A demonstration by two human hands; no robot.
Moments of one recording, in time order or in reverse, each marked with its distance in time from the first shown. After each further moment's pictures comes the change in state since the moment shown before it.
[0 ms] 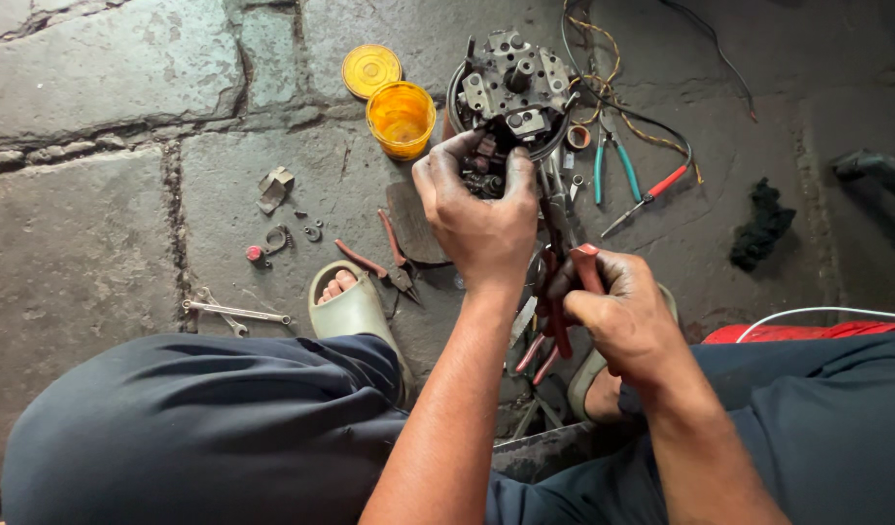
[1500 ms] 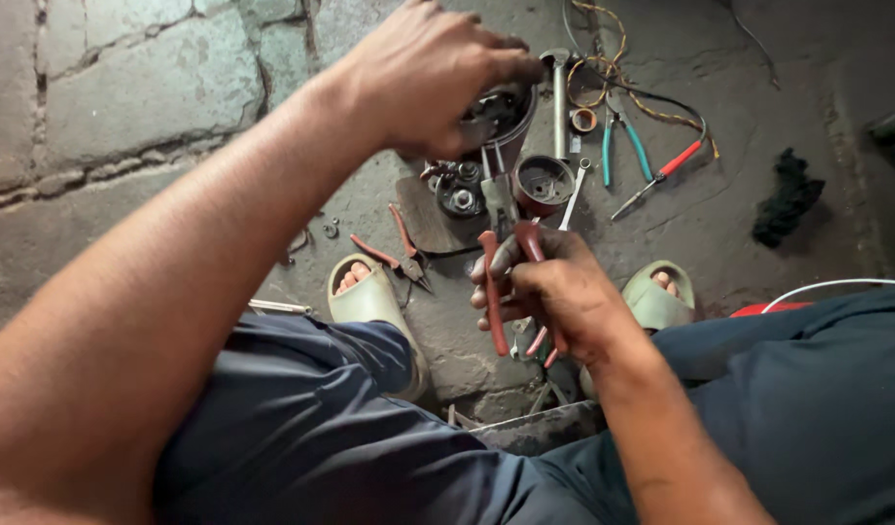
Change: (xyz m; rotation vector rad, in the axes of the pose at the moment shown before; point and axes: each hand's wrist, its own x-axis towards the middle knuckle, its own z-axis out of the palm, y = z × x) left_hand 0.152 0.064 -0.001 0.617 -1.233 1.295; right_hand 0.005 0.001 0.020 0.362 -0.086 0.173
